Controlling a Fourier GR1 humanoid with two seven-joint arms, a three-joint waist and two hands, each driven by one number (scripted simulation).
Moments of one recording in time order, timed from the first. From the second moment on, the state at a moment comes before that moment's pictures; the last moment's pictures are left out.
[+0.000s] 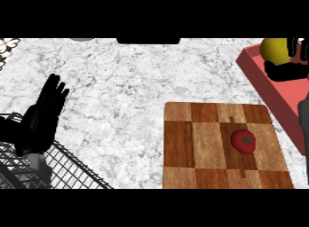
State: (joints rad) left arm -0.12 0.10 0.09 -1.66 0.10 0.08 0.22; right arm -0.62 -0.31 -0.16 -1.55 1.05 0.14 0.40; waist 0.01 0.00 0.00
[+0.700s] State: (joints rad) left arm -0.13 0.09 0.08 -1.65 0.10 0.07 0.22; right arm -0.69 -0.51 -0.17 -0.95 1.14 0.14 0.20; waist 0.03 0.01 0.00
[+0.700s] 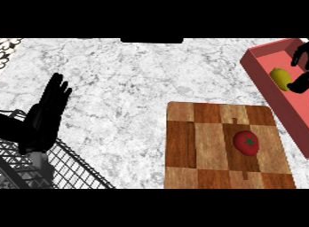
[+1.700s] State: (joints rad) left arm -0.13 0.11 0.11 -1.67 0.11 0.07 0.25; right arm -0.85 -0.49 -0.58 -0.74 0.65 -0.12 -0.20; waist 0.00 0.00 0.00
